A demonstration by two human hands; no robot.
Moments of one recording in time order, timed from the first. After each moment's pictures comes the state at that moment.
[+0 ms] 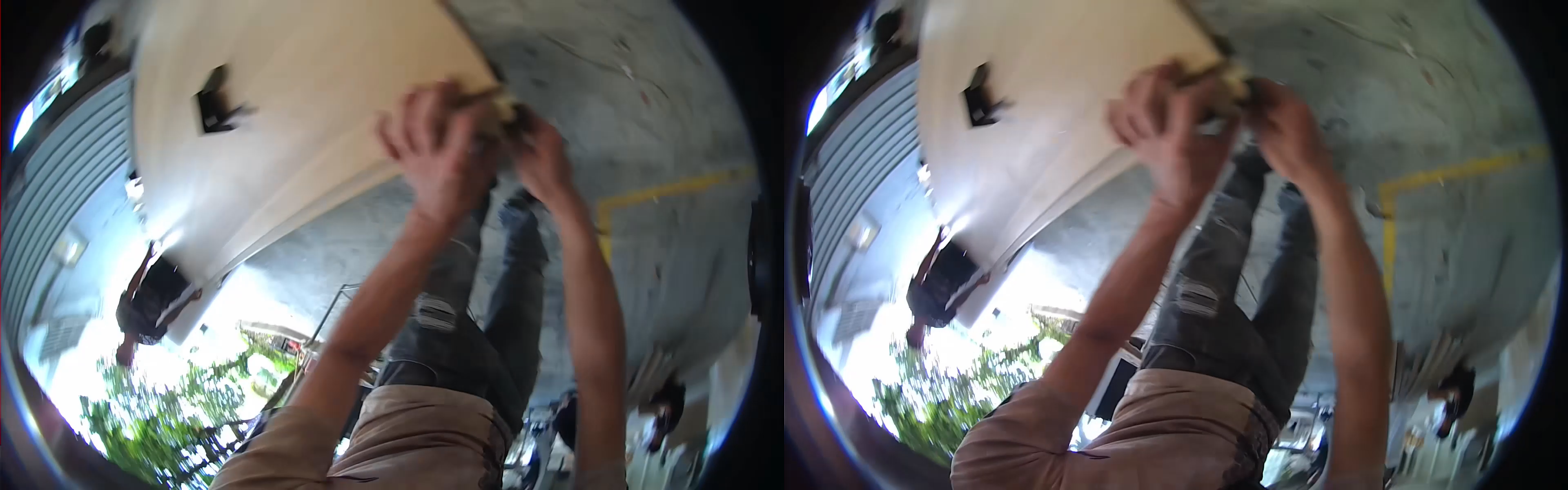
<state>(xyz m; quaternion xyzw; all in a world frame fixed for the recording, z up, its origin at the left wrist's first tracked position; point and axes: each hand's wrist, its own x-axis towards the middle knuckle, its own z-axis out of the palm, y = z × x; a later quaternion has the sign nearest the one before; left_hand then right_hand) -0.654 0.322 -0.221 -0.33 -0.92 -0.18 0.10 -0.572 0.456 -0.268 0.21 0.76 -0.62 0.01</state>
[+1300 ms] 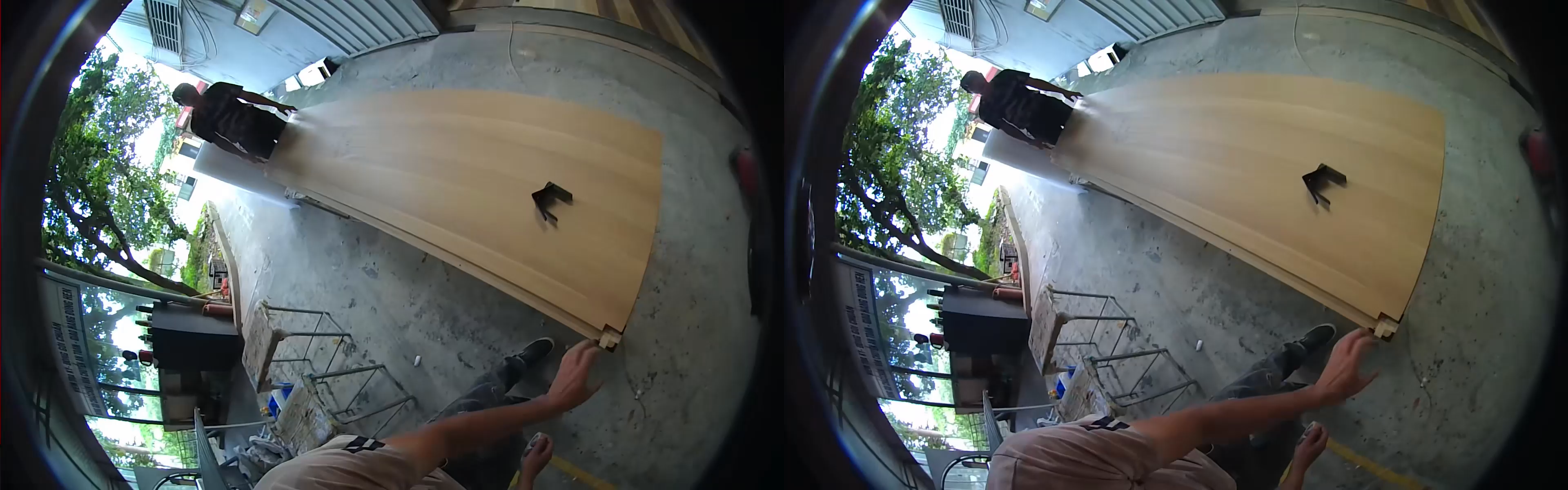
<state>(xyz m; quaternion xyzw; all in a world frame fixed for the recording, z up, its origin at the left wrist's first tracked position) -0.549 0.350 -0.157 -0.01 -0.90 -0.43 -0.03 -0.285 0.430 -0.277 0.36 0.74 -0.55 0.11</state>
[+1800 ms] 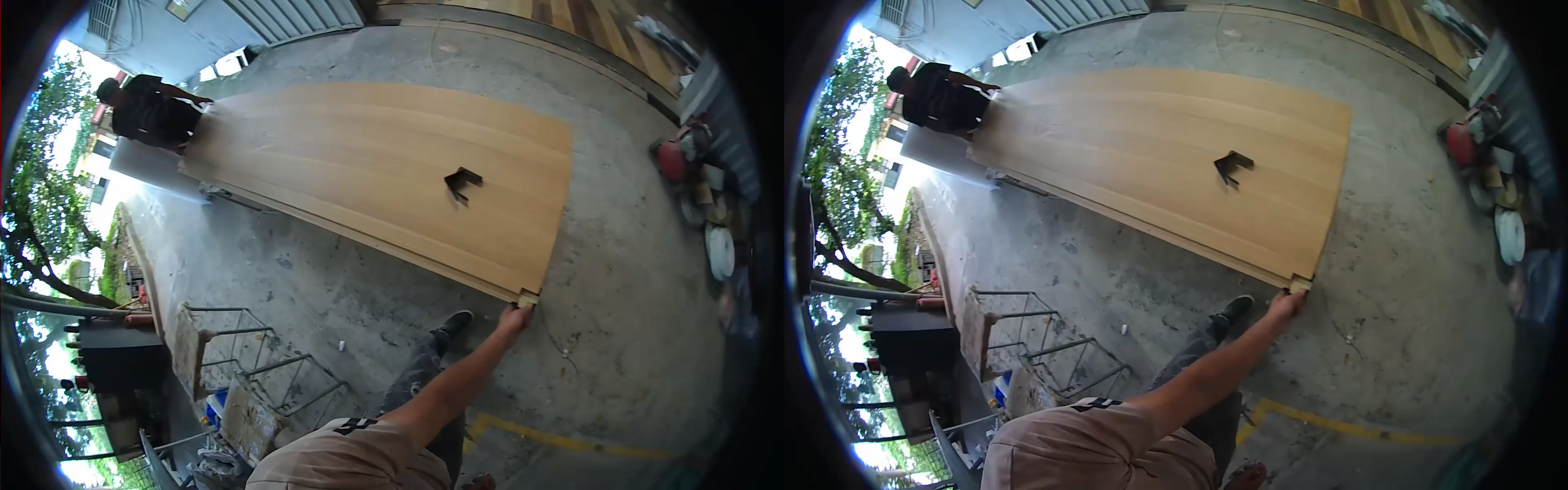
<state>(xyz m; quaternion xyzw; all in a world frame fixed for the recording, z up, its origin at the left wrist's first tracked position) -0.601 0.396 -0.242 0.35 -0.38 -0.82 -0.25 -0.091 0.467 -0.099 0.57 0.66 -0.49 0.09</state>
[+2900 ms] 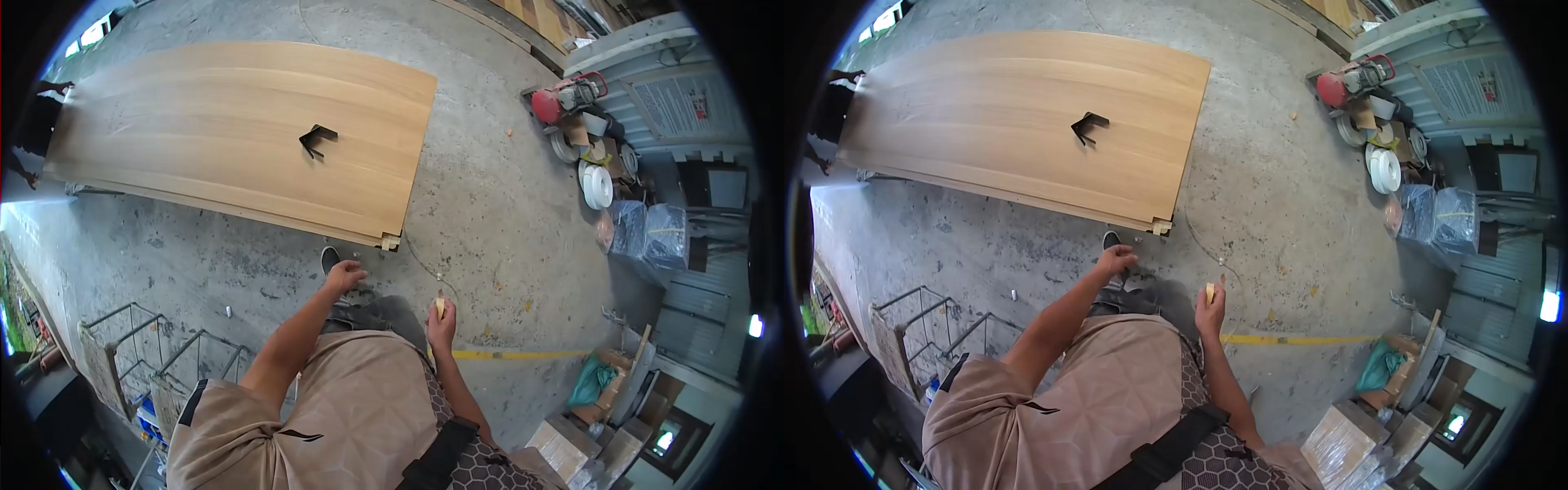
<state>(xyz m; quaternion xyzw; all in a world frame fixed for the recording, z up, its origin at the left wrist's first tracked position) -0.562 0.266 -0.172 0.26 -0.61 -0.66 -0.36 -0.454 0.551 -0.072 0.27 0.84 -0.46 0.00</state>
